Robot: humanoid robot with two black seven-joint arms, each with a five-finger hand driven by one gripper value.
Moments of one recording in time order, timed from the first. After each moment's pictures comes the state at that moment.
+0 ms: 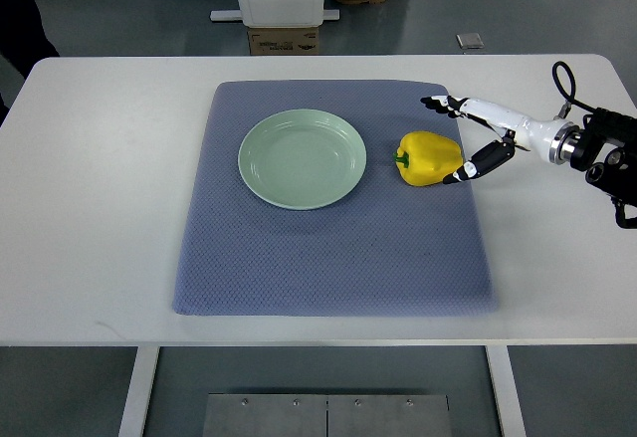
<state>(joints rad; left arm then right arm) -0.01 0.00 -0.17 -0.22 0.04 0.15 0.01 1.17 -0.39 -0.31 0.64 -0.65 0.10 0.61</state>
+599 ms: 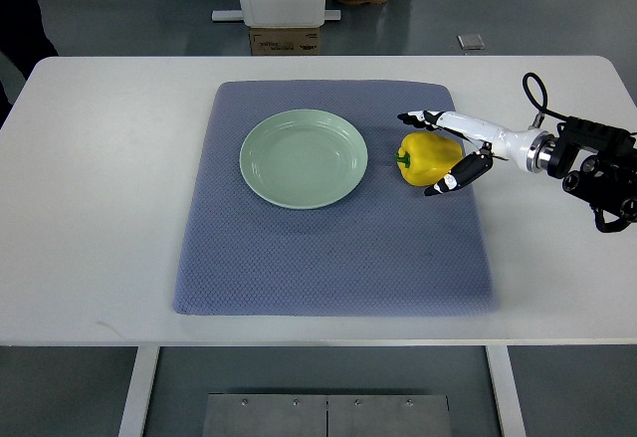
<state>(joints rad) -0.01 0.00 -0.17 -0.22 0.04 0.15 0.01 1.18 -0.33 -0.35 0.64 -0.66 0.08 0.61</state>
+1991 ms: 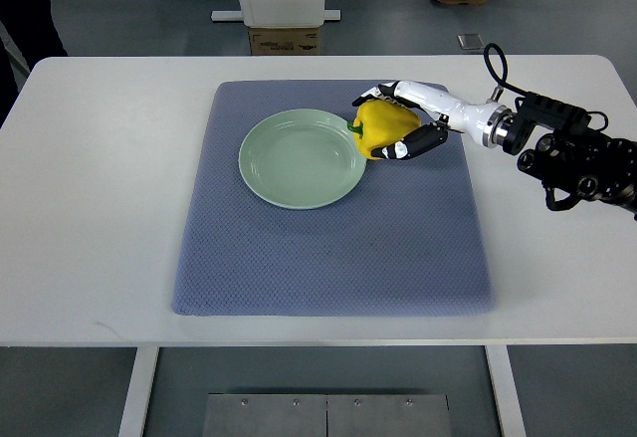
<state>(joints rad) -0.01 0.00 -0.17 -0.22 0.04 0.15 0.01 1.25 -0.21 -0.33 0.64 -0.60 0.02 0.61</state>
